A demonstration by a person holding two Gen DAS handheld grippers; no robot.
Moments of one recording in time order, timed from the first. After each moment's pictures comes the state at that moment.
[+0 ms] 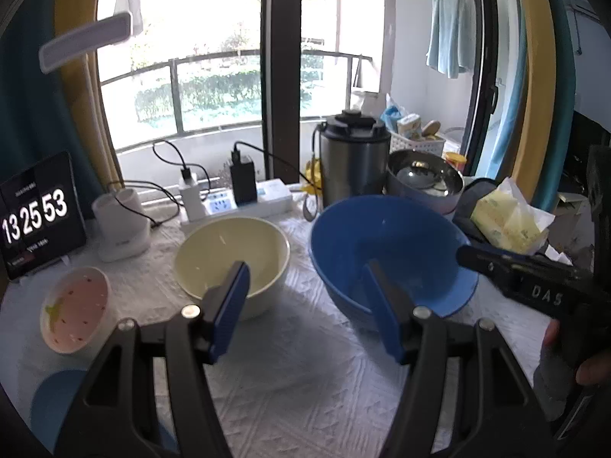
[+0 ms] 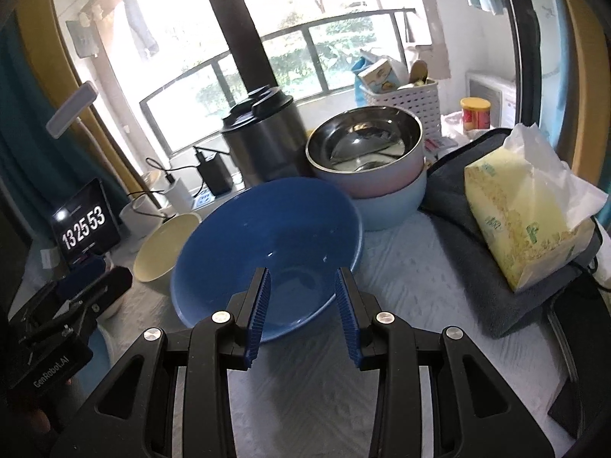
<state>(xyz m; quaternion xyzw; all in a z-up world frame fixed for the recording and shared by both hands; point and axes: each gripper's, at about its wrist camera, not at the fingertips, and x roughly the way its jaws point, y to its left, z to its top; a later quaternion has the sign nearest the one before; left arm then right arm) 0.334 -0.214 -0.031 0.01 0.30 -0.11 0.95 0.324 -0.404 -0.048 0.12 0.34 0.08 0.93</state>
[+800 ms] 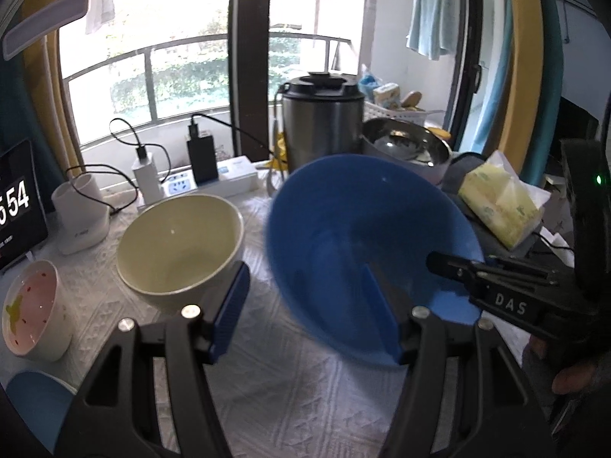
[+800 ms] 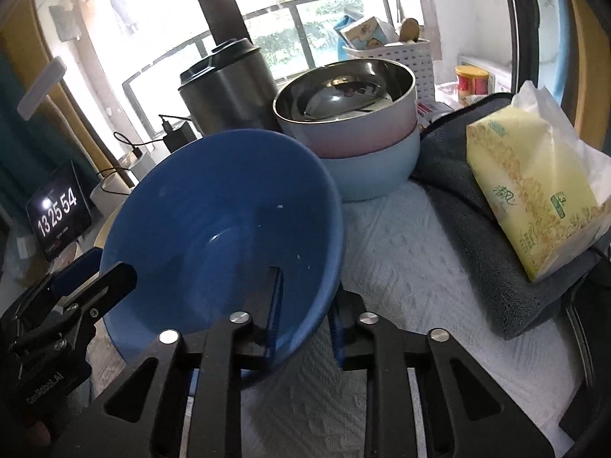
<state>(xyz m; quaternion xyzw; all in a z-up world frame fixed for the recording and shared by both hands) 0.349 -0.239 -0.061 0.02 0.32 -0.15 0.93 0.348 -0.406 -0.086 0.10 0.38 0.07 0.91</state>
